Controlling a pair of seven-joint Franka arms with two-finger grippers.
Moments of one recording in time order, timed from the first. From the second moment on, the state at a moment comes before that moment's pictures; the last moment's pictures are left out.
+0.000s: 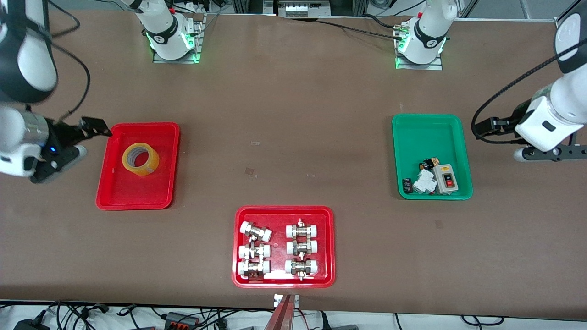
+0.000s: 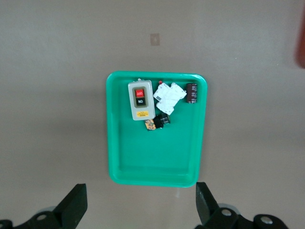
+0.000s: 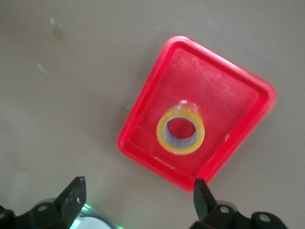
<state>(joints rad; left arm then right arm) 0.06 0.12 -0.13 -1.59 0.03 1.57 -0.16 -0.01 0.24 0.00 -1.49 0.07 1.49 -0.48</state>
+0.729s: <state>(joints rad) 0.06 0.08 -0.14 -1.63 0.03 1.59 -0.20 0.01 -0.12 0.00 -1.74 0.06 1.57 0.04</state>
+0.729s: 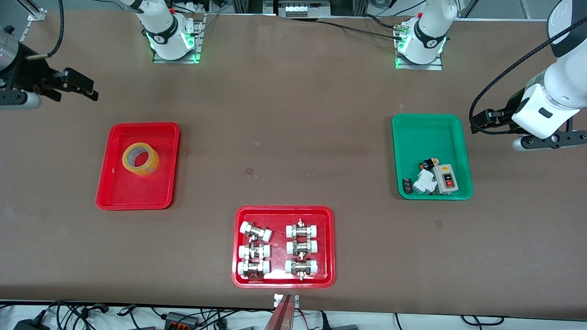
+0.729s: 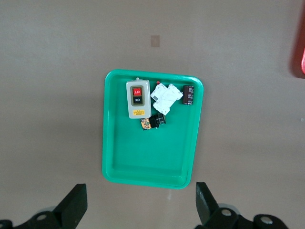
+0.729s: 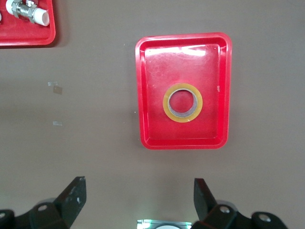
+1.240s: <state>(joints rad) 0.06 0.08 -0.14 -1.63 0.03 1.60 -0.20 0.01 -0.10 0.00 -1.68 0.04 1.60 0.05</state>
